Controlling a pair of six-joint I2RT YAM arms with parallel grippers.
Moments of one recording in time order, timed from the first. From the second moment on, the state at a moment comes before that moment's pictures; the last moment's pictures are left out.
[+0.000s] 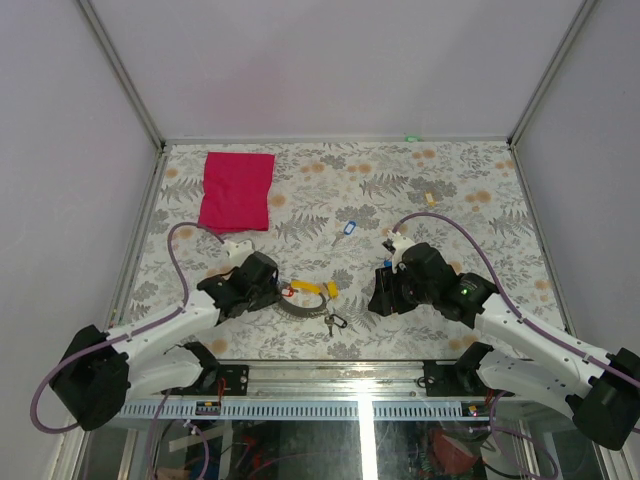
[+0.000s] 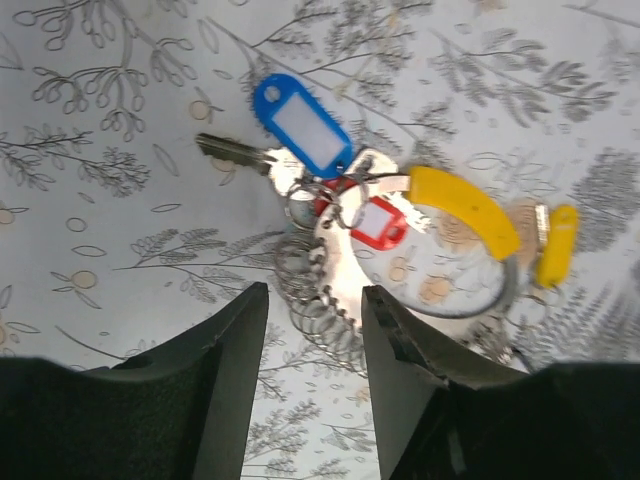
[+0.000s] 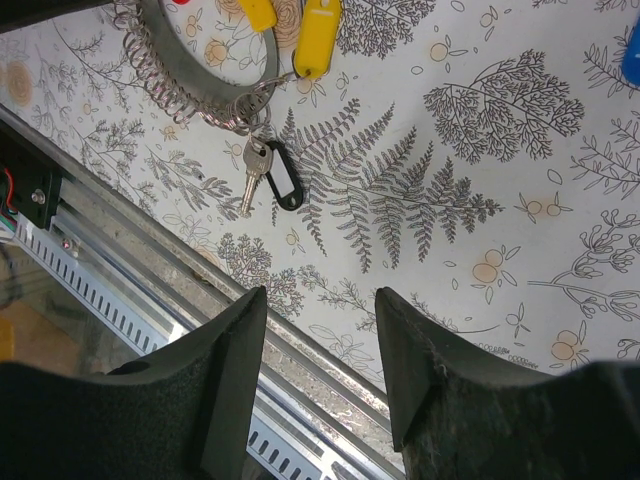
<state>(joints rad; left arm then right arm) -0.70 1.11 0.53 -0.47 -0.27 -1.00 0.76 0.93 0.65 -0.54 -0.18 0.50</state>
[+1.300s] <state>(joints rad) -0.62 0.94 0.34 -0.30 -0.22 -1.26 0.76 0.93 0.65 -0.54 -0.18 0.48</state>
